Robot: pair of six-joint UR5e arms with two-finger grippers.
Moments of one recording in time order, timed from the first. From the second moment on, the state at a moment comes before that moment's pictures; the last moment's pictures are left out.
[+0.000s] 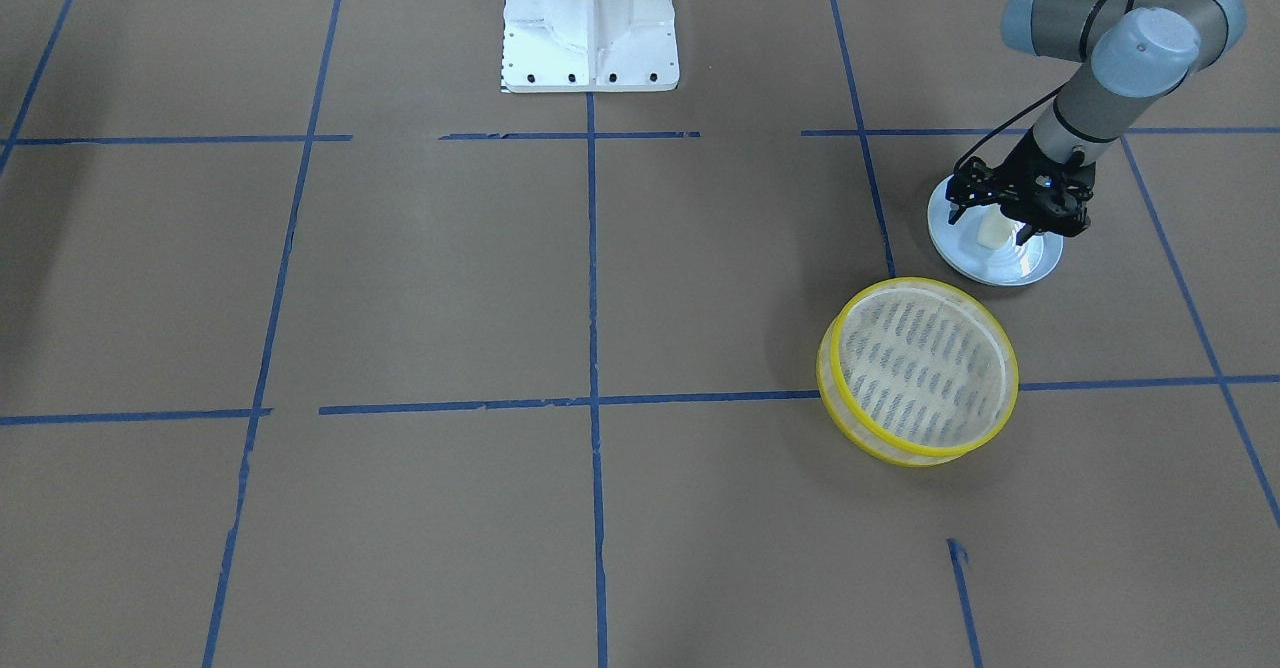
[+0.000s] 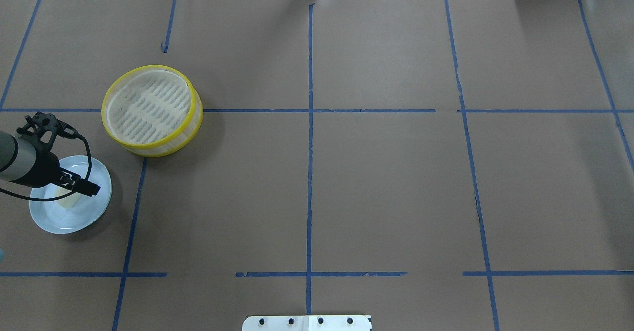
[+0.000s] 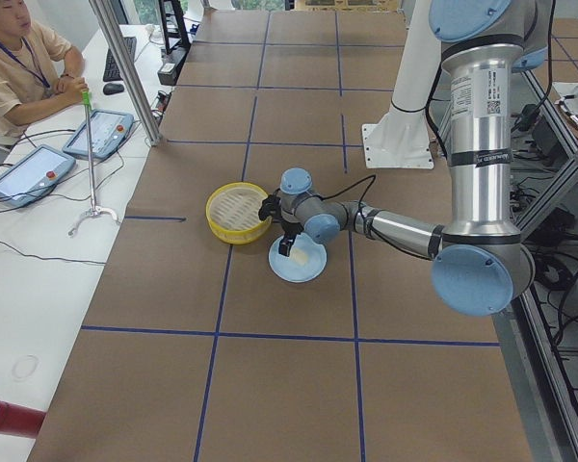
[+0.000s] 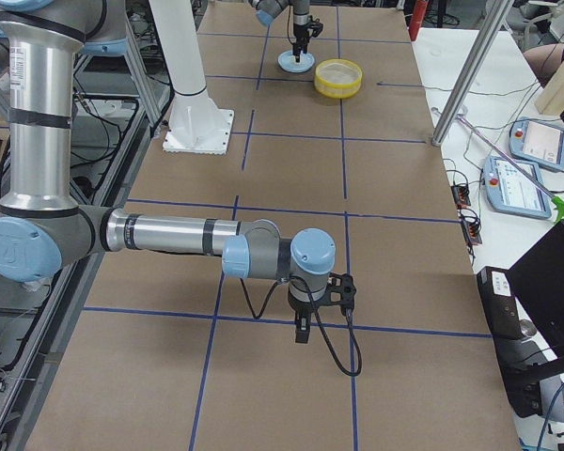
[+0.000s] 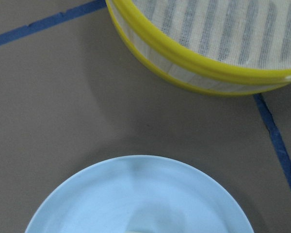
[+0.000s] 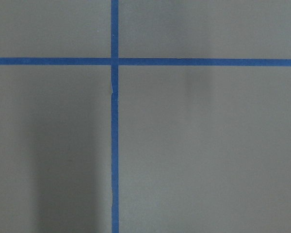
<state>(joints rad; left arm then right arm) -0.77 -1.47 -1.80 -2.13 -2.06 -0.60 1.57 -1.68 1.65 -1.57 2.29 0.01</state>
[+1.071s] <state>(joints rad) -0.75 -1.45 -1.77 -2.13 -2.04 -0.60 1.57 -1.68 1.65 -1.57 2.29 0.01</state>
